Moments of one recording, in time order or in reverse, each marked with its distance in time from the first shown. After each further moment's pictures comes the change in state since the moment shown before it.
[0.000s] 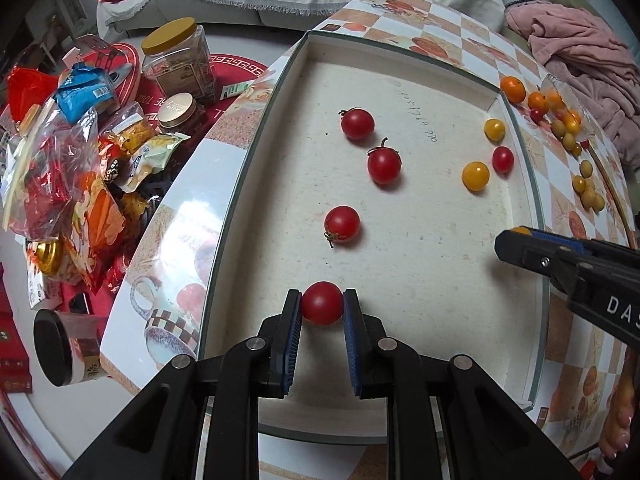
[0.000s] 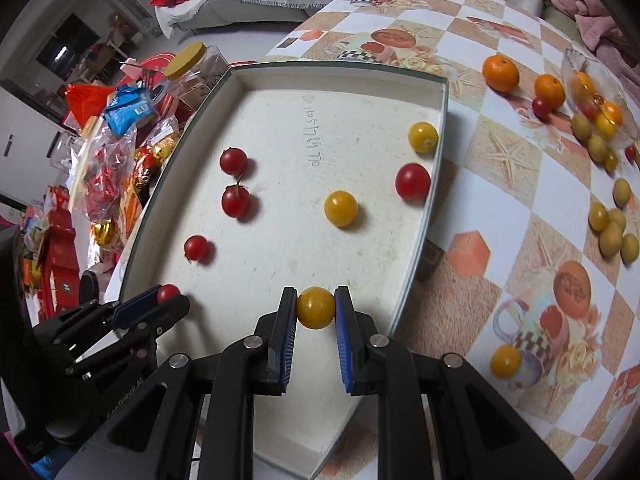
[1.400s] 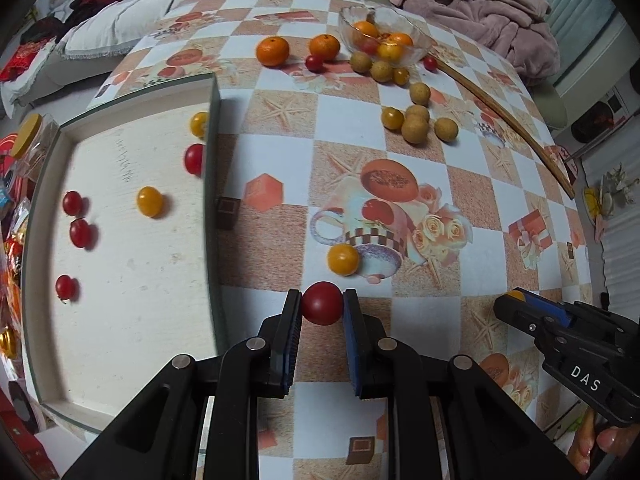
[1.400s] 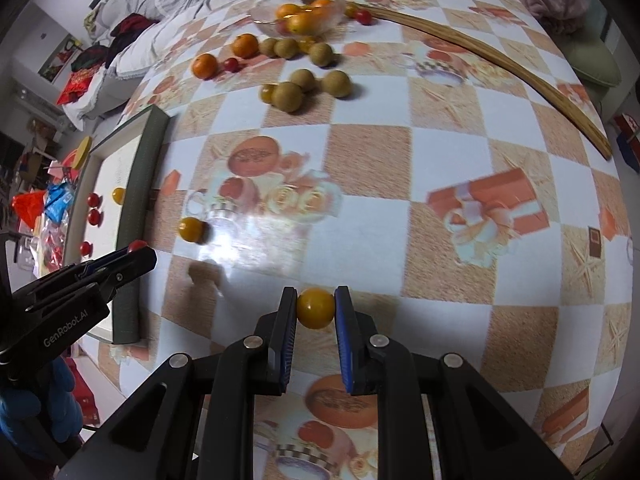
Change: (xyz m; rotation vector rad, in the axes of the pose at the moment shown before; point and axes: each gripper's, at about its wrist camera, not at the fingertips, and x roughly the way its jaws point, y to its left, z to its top) left arm -0.020 -0.200 -0.009 0.294 0.019 -0.182; right arm -0.101 -0.192 -0.140 0.392 -0.100 -0.117
